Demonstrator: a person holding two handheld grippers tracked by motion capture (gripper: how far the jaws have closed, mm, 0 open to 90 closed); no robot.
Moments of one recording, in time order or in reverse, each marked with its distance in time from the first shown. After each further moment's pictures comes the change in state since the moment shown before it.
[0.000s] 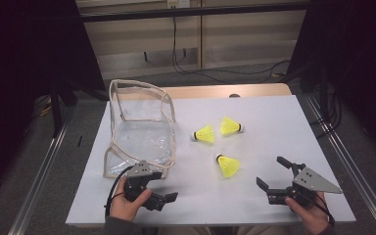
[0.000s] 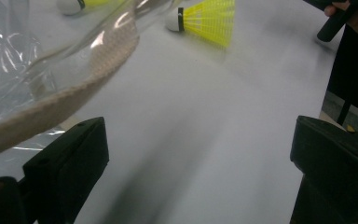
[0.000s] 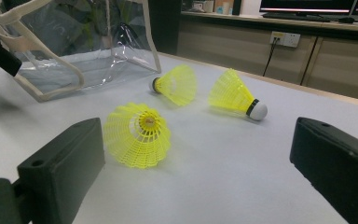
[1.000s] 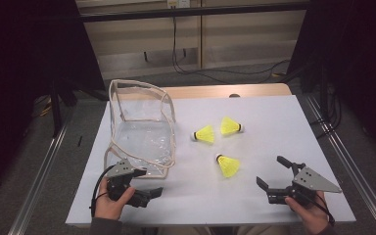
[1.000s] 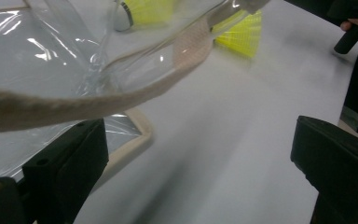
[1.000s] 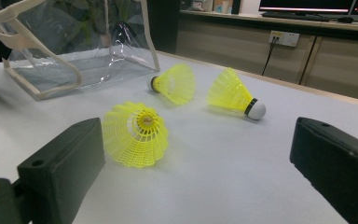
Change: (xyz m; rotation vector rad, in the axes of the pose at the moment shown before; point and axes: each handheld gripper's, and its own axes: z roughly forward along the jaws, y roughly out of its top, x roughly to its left) left arm 0.021 -0.010 -0.032 -0.062 0.069 -0.006; right arm -0.002 0.000 0.001 0.003 -0.002 -0.010
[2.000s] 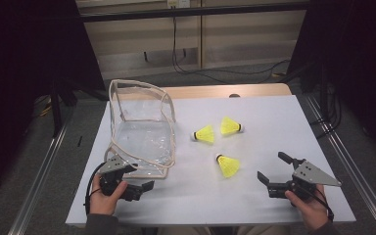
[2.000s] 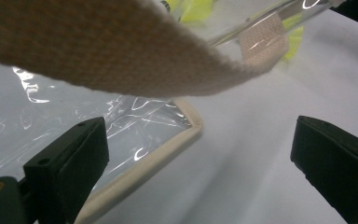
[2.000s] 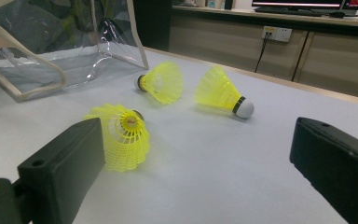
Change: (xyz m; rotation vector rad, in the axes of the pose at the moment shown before) left arm 0.026 -0.008 -0.006 -0.016 0.073 -0.024; right arm -0.011 0.002 0.007 0.018 -0.025 0.012
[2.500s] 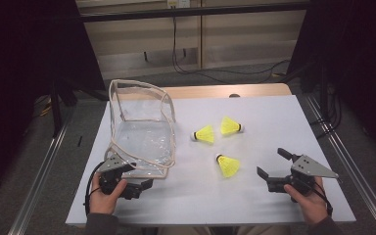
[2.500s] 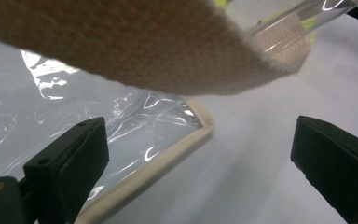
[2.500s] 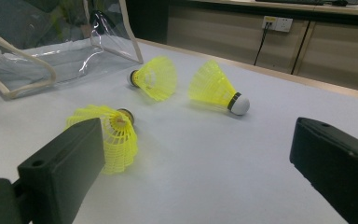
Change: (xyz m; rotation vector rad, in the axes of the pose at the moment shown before) left arm 0.005 -0.001 0.001 -0.004 0.024 -0.013; right arm -0.009 0.005 0.009 0.043 -0.004 0.003
